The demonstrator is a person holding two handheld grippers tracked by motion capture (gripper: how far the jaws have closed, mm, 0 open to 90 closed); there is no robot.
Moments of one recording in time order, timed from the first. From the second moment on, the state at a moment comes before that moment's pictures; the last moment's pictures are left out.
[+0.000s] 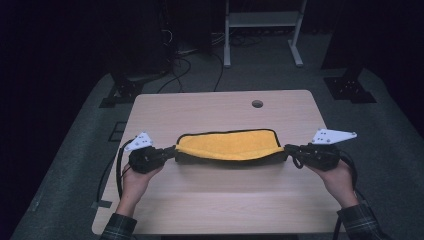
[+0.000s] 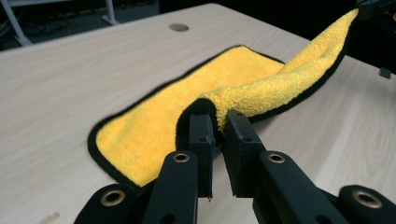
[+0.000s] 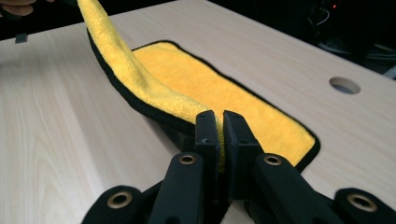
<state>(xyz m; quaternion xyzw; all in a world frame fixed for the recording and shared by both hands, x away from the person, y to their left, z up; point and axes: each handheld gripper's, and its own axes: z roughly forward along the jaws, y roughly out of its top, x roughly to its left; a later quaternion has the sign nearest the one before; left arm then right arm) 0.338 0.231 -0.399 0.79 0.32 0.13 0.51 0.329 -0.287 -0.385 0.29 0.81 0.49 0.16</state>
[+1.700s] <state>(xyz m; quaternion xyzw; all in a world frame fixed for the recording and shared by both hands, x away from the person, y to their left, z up) 0.235 0.240 -0.468 0.86 0.36 0.03 0.37 0.241 -0.267 -0.468 0.24 0.90 0.35 0.04</state>
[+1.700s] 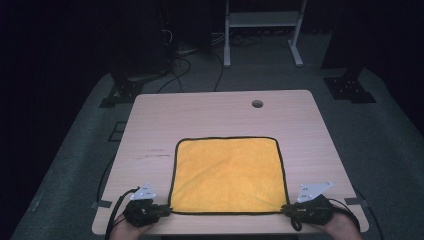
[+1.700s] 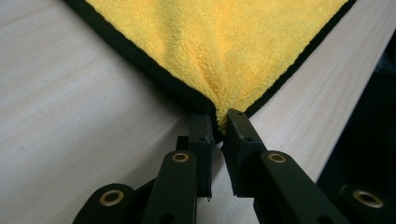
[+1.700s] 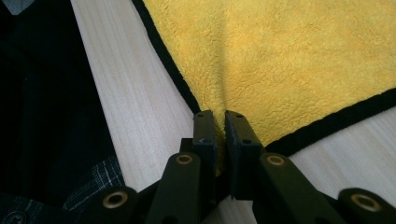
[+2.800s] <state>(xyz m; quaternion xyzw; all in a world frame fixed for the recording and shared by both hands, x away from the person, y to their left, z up) 0.291 0.246 -0.457 0.81 0.40 0.16 0.40 0.314 -0.317 -0.476 0.45 0.79 0.36 0.20</state>
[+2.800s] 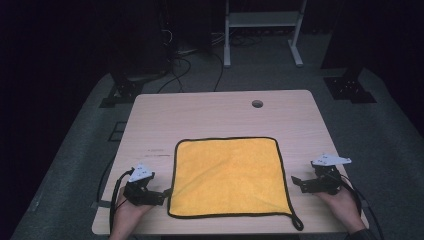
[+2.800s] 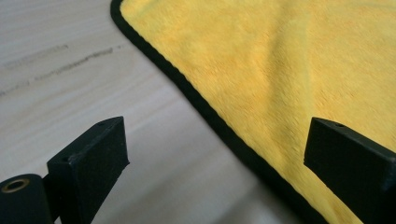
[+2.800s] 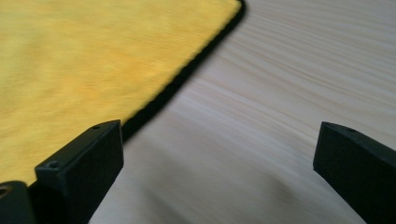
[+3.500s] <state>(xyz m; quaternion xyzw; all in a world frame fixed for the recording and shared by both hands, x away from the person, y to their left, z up) 0.332 0.230 -0.472 0.82 0.41 0.17 0.35 0.326 -0.333 -0.488 0.50 0.77 0.33 0.21</state>
